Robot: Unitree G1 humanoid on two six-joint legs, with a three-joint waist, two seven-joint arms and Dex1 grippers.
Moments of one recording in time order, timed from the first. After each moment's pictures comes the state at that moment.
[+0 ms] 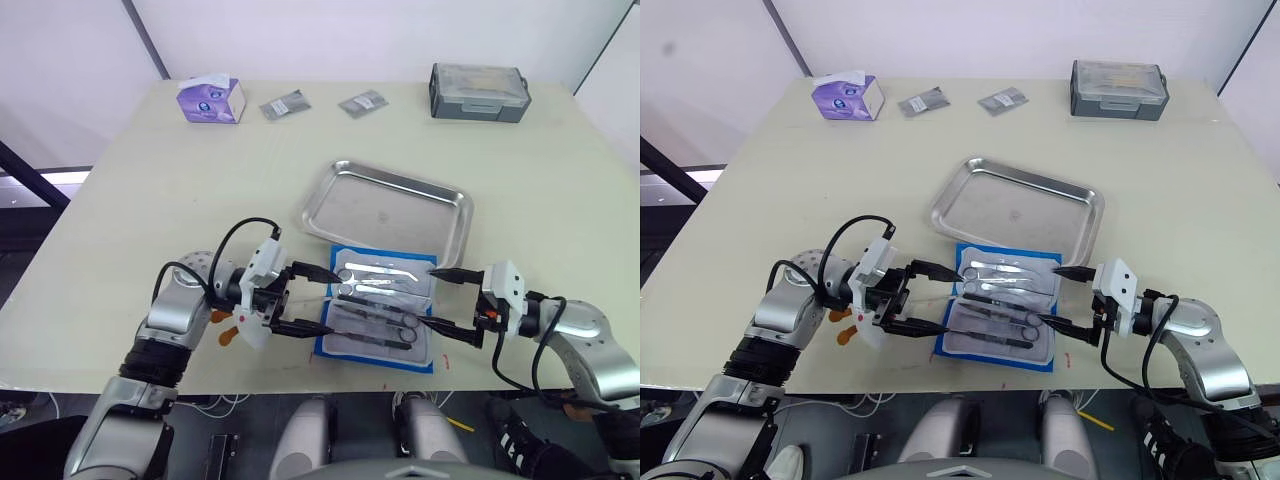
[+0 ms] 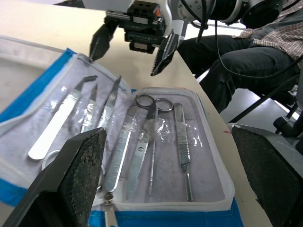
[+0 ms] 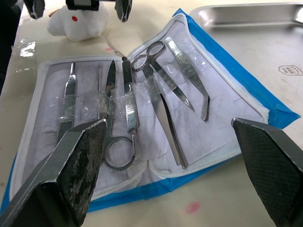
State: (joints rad) left arm -0.40 0.63 -0.17 0.14 -0.45 0.12 -1.56; right arm -0.08 -0.60 0.06 -0.16 0.37 0.12 1.06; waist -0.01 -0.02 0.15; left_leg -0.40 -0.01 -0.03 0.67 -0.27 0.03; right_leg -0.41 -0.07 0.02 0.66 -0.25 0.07
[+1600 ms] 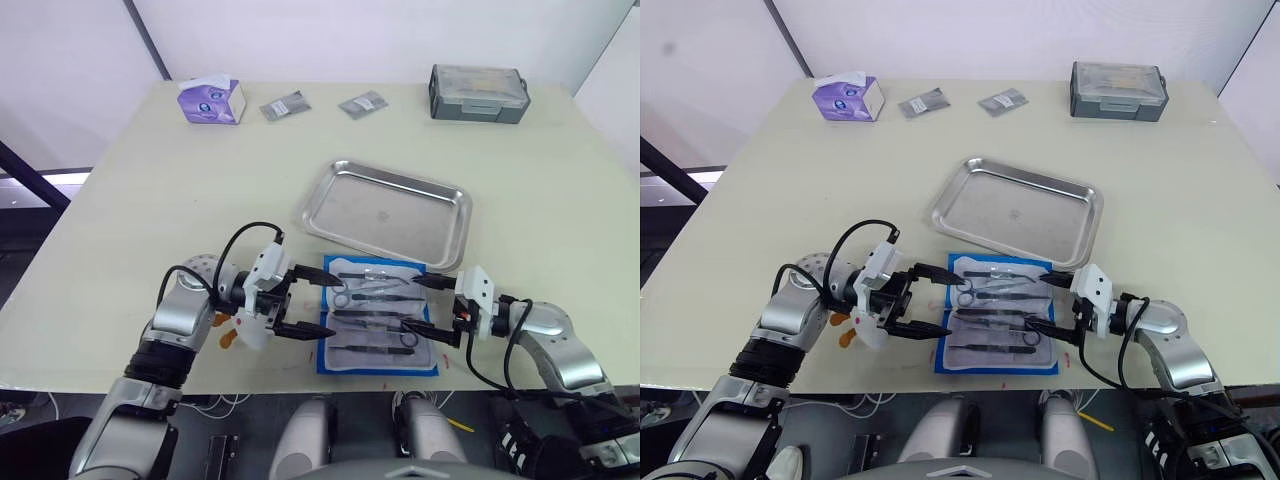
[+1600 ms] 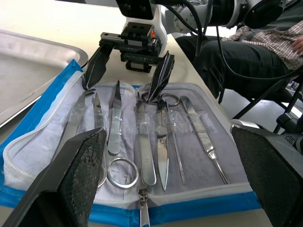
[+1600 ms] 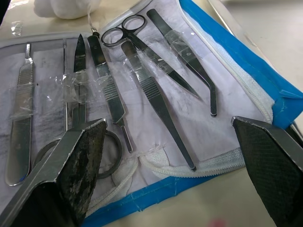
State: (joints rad) left arm -0.39 0.62 -0.17 0.17 -0.43 0.09 -1.57; right arm -0.11 -0.53 0.15 0.01 0.29 0.06 1.02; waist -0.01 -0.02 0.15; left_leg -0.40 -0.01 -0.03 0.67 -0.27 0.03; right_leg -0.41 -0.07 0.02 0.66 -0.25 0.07
